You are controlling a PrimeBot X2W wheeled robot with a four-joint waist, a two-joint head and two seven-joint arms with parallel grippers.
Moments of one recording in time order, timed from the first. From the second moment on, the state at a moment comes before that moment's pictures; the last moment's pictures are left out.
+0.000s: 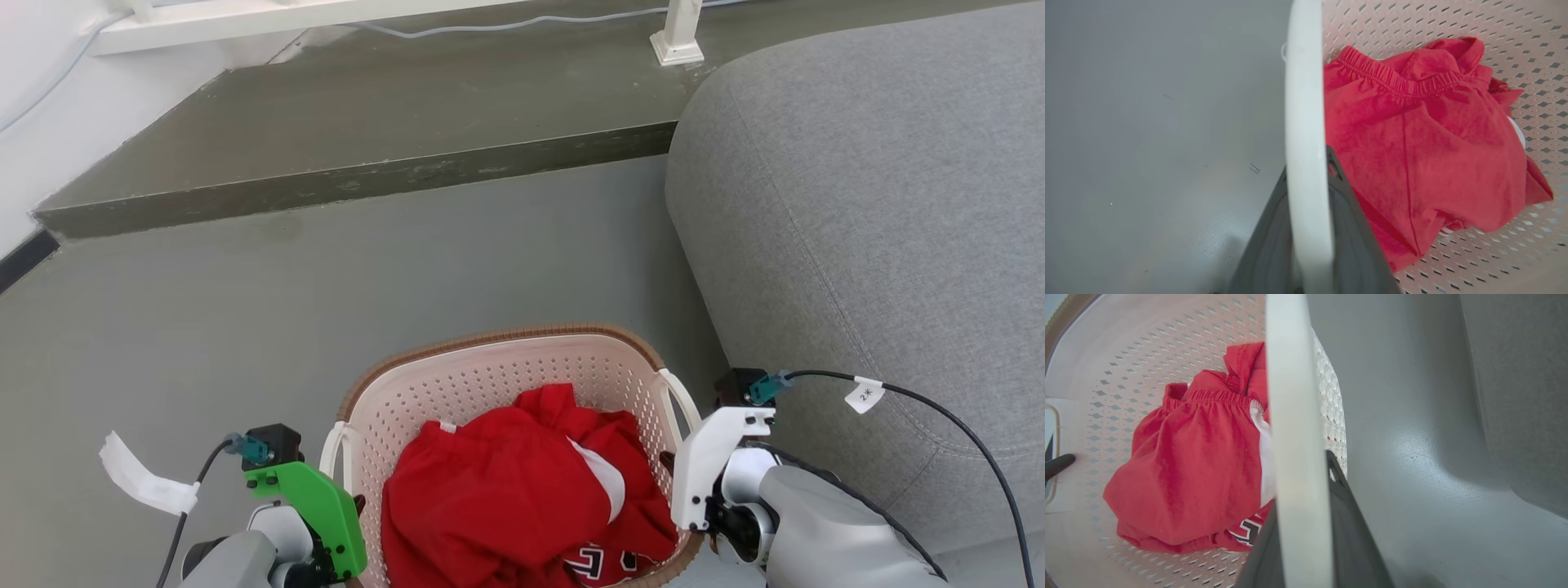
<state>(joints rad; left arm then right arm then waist) -0.47 0.09 -0.73 1.08 -0.98 -0.13 0.14 -0.51 -0.04 0.93 1.05 1.01 0.00 0.12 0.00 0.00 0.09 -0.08</state>
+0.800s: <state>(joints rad) -0.51 0.13 -0.72 1.03 -0.98 -0.13 0.07 -0.59 -0.04 0.94 1.03 1.01 -0.01 0.08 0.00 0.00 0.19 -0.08</state>
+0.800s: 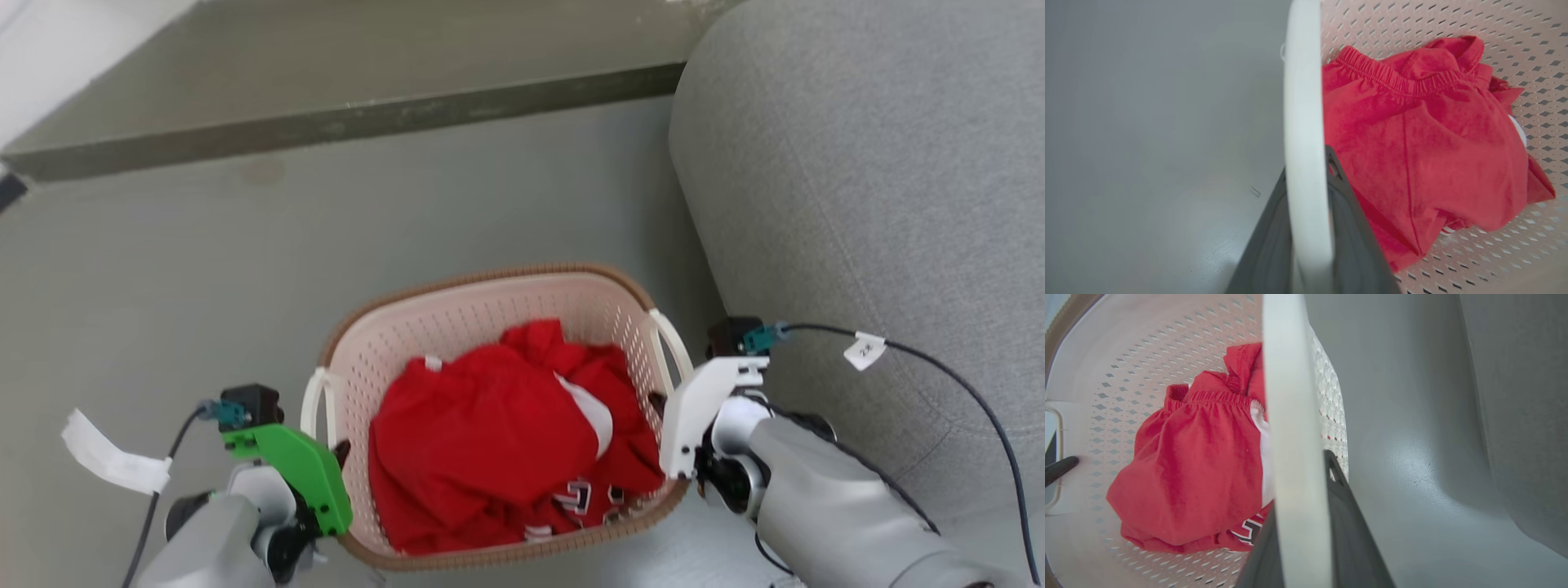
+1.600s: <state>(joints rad) -0.70 0.17 -0.70 0.99 -0.95 -0.13 0.01 -0.79 -0.04 0.94 1.02 0.98 -0.02 0.01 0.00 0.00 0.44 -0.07</state>
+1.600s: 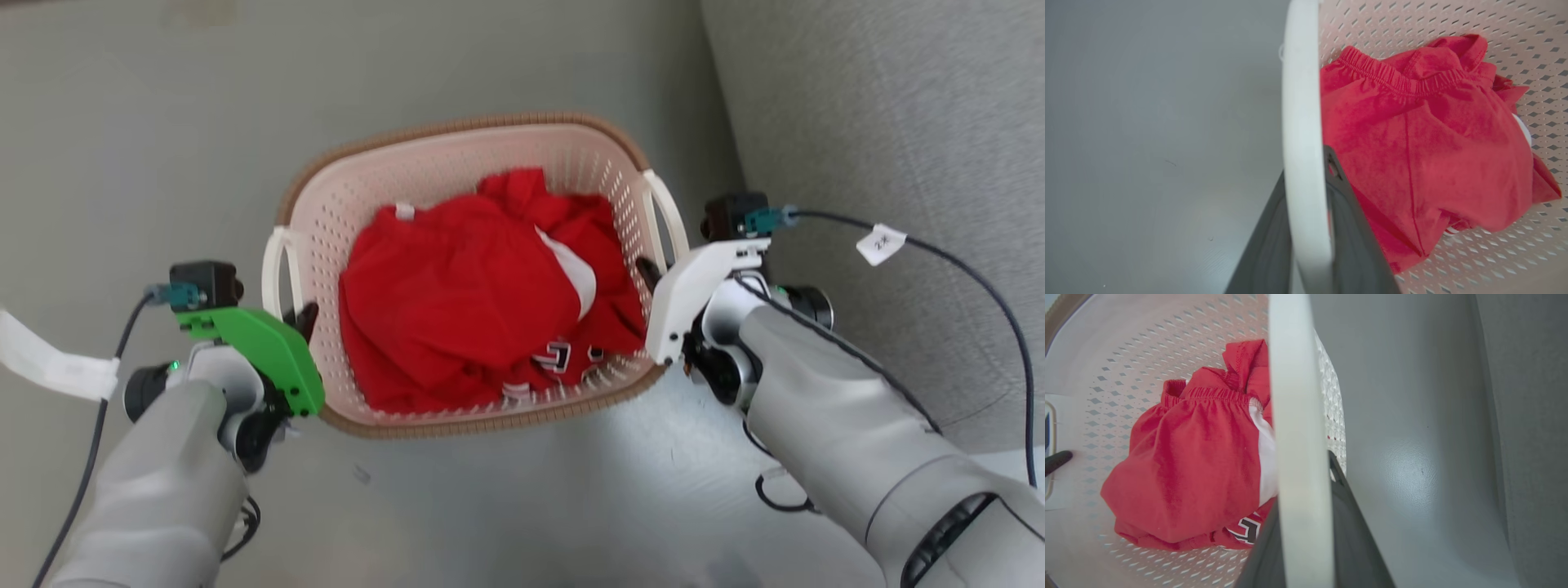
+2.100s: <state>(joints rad) -0.80 0.18 -0.70 0.99 -0.92 -0.12 -0.05 -0.88 -0.04 0.94 1.02 0.97 -0.01 -0.07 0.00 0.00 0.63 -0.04</state>
